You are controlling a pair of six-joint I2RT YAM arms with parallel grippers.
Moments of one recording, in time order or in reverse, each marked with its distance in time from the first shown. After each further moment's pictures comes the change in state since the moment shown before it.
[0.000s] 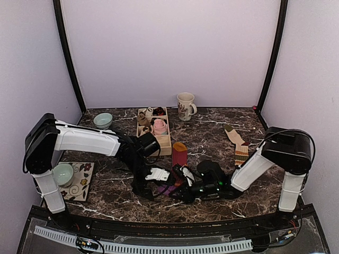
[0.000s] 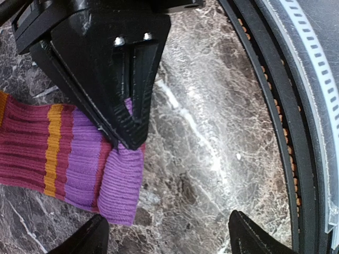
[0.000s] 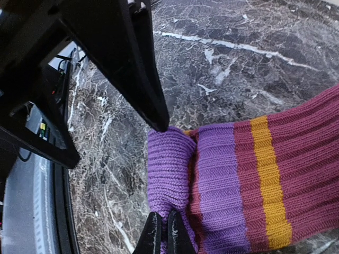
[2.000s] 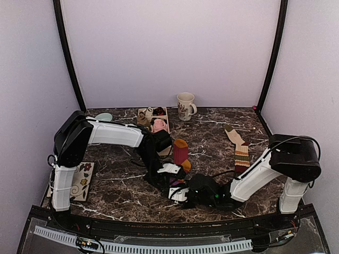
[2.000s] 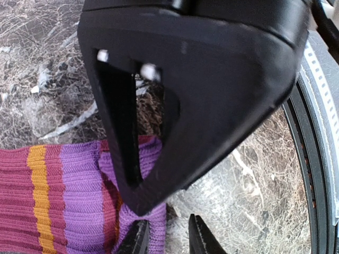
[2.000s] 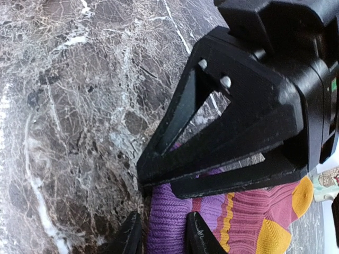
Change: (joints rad) left arm 0.043 0.335 0.341 -0.200 0.138 0.143; right arm 0.199 -0.051 0.021 -0.067 0.630 -1.006
